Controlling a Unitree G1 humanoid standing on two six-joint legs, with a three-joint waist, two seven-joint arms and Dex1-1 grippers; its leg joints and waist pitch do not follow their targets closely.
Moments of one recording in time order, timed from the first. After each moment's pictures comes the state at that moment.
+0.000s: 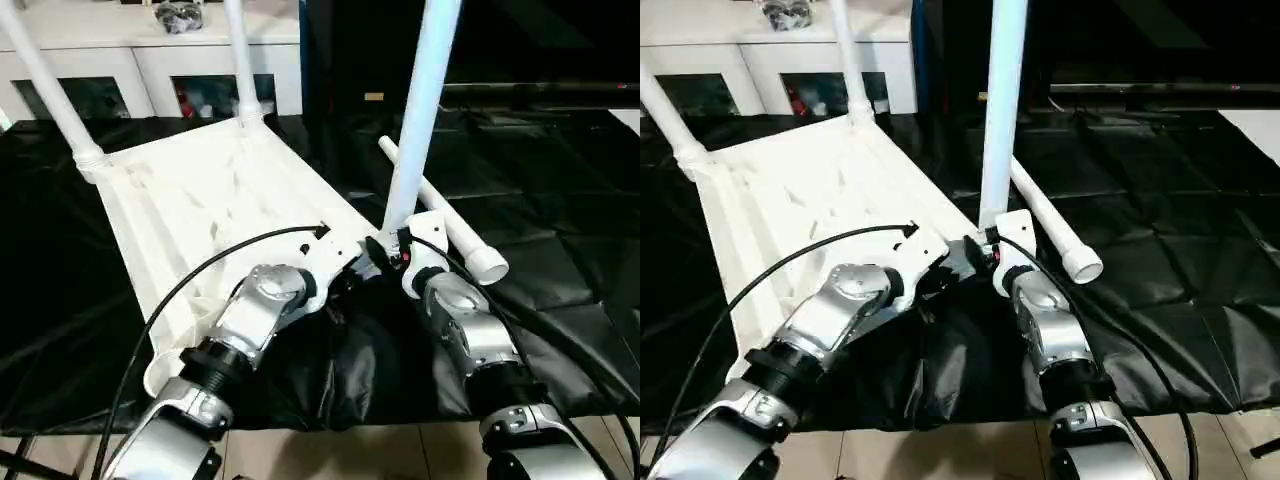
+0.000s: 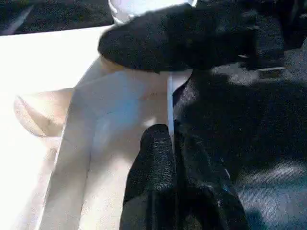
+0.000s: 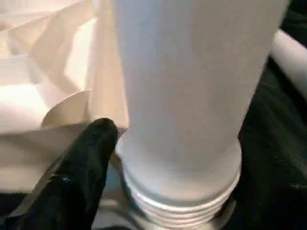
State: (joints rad) left arm -0.59 0.11 -0.31 0.50 0.11 0.34 -0.68; right arm -0.52 -0.09 0.03 0.63 0.04 0.10 0.37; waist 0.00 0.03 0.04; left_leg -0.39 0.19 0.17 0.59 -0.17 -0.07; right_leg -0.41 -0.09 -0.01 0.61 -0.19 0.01
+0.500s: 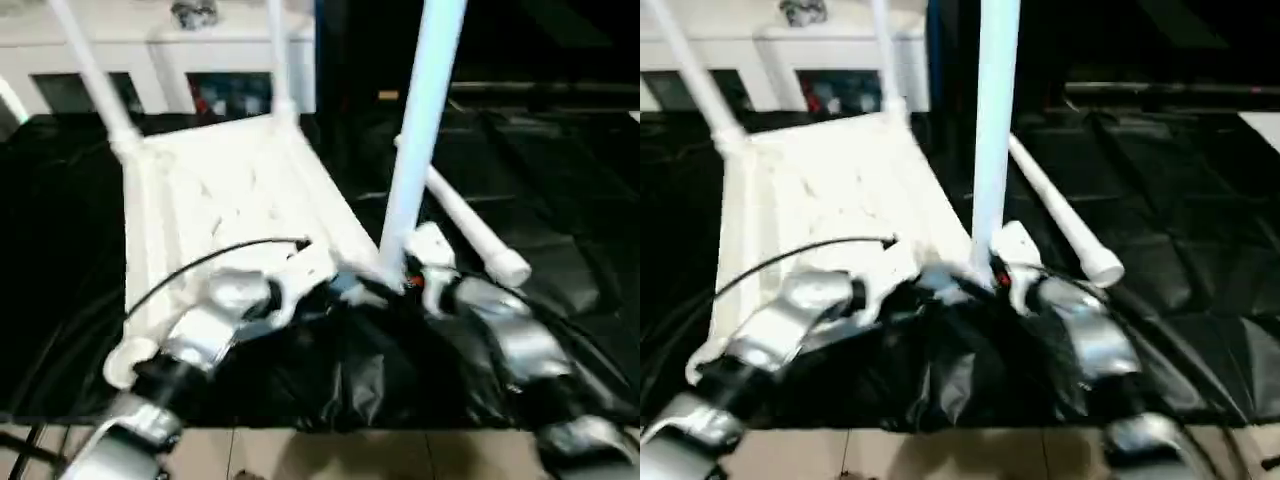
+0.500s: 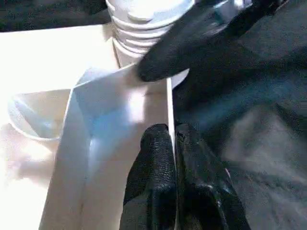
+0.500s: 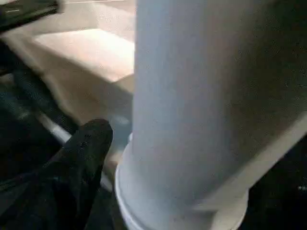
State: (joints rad) left arm -0.52 0.28 -0.35 0.38 0.05 0.24 -1.00; right arm -0.42 -0.32 0.16 0.42 0.09 0.12 0.85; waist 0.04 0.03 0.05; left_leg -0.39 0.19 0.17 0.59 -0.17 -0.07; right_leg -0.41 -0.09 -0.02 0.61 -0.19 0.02
